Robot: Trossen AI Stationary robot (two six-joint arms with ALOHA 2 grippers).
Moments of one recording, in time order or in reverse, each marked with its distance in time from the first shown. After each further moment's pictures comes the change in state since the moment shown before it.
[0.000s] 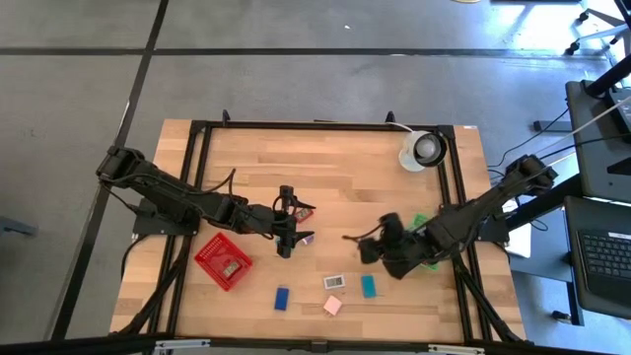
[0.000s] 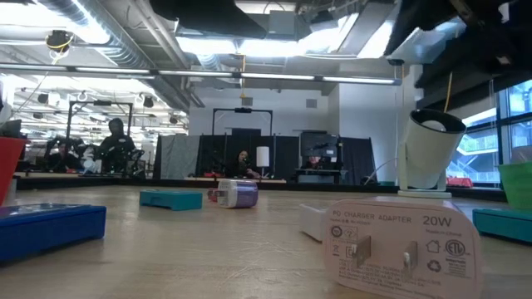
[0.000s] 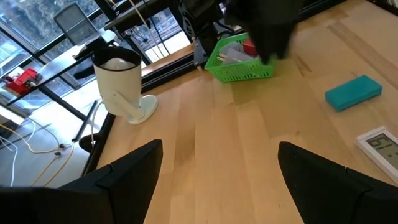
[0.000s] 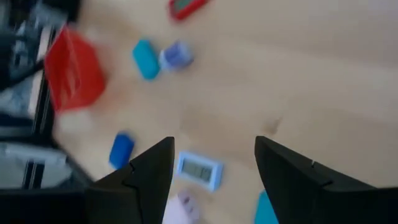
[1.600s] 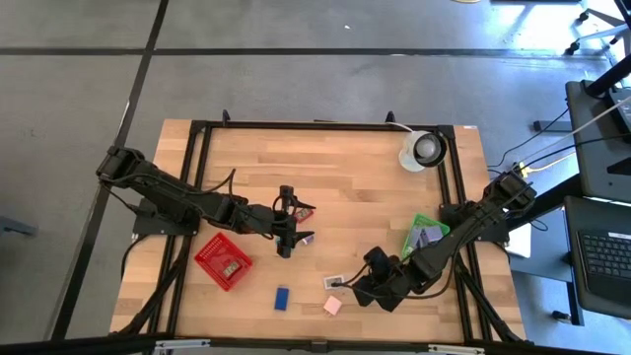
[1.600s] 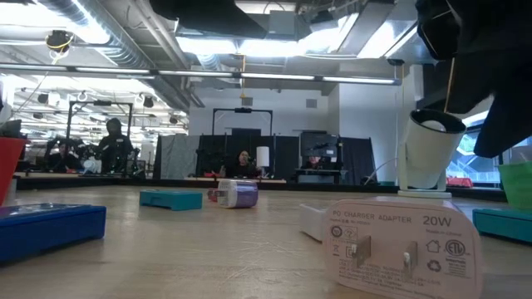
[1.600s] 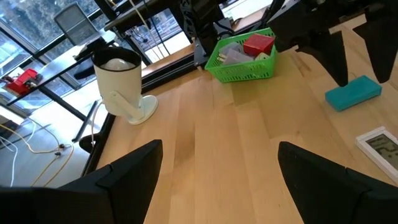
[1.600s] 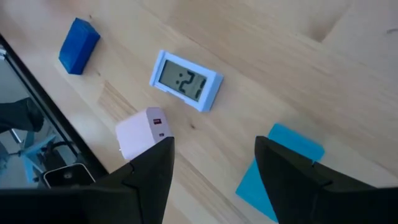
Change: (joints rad) left arm 0.000 0.000 0.000 0.000 0.000 0.000; right arm 0.120 0.258 0.000 0.229 -0.149 -0.136
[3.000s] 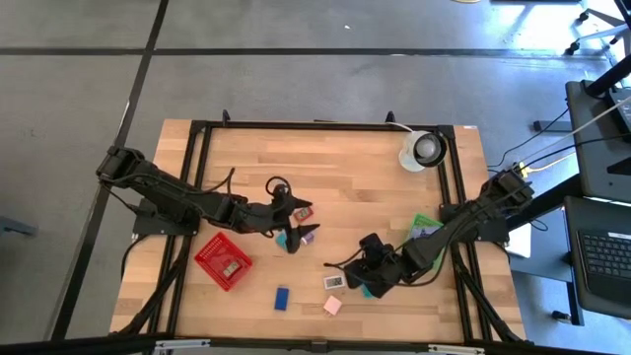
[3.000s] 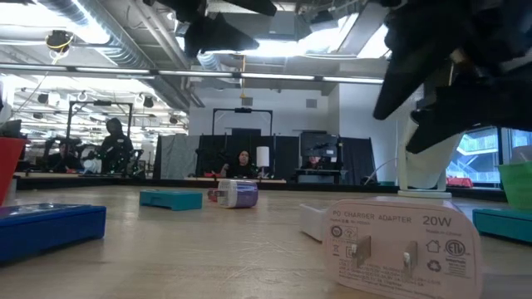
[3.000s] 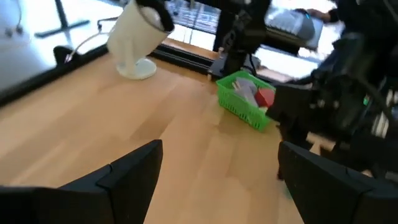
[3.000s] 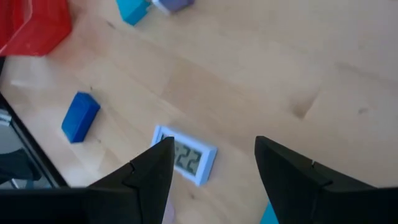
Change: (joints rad) left arm 0.003 0.000 0.000 0.041 -0.064 -0.720; right arm -0.095 0.000 0.000 0.000 0.098 0.001
